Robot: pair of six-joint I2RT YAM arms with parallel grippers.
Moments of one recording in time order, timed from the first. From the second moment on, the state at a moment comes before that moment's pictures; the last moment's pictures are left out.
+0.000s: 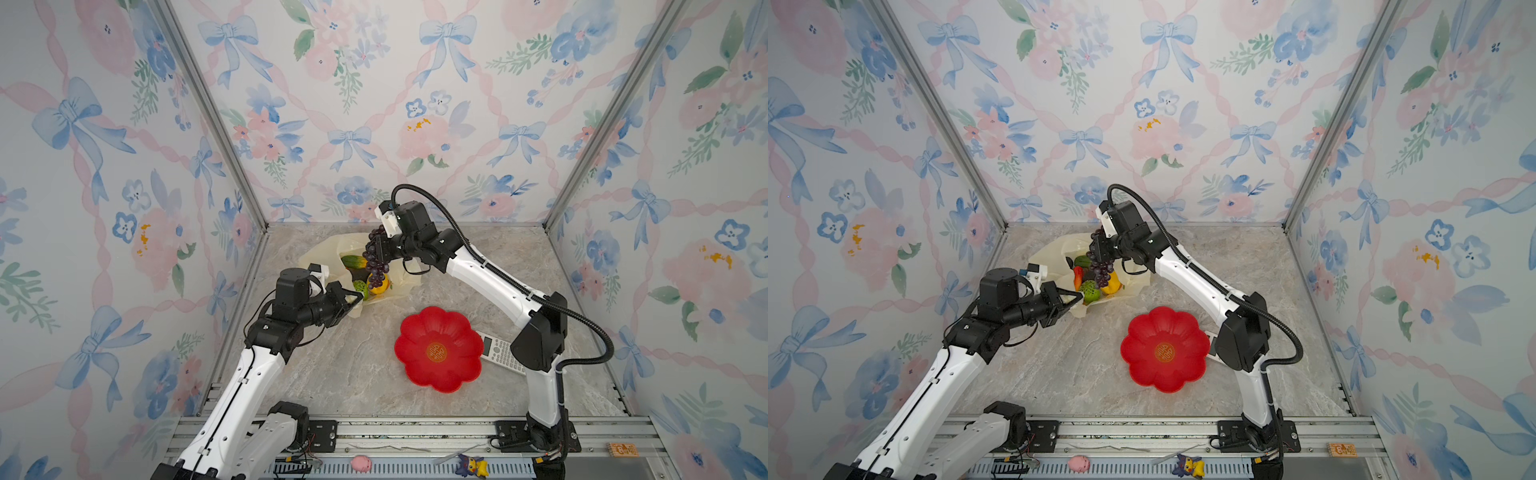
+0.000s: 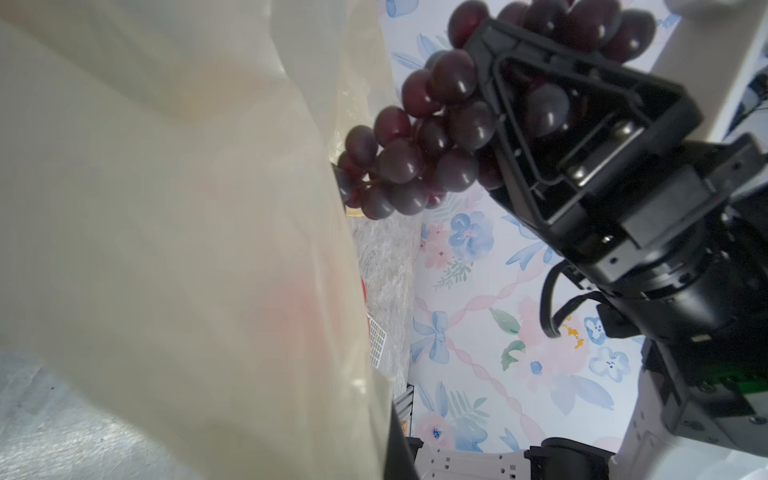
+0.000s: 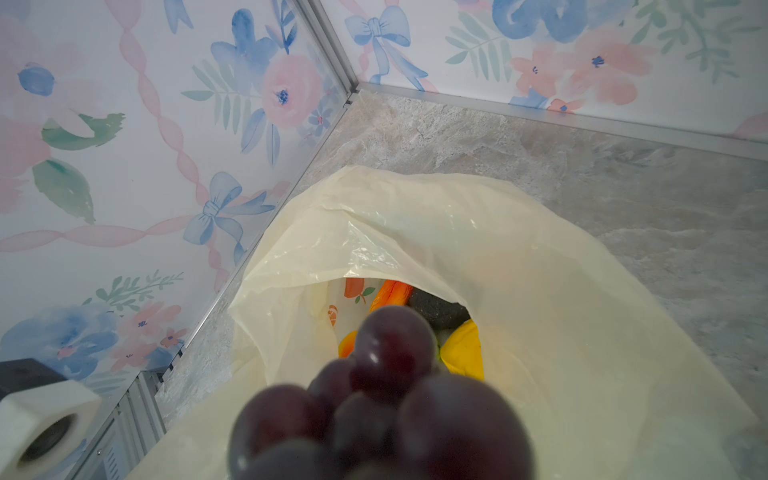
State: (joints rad) left arm -0.21 0.93 0.85 -0.46 0.60 -1.03; right arm 0.77 2.07 2.07 -0.58 -0.19 0.39
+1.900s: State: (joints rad) left arm -0.17 1.03 0.99 -0.45 0.67 -1.04; right arm 0.67 2.59 2.49 -0.53 -0.33 0.88
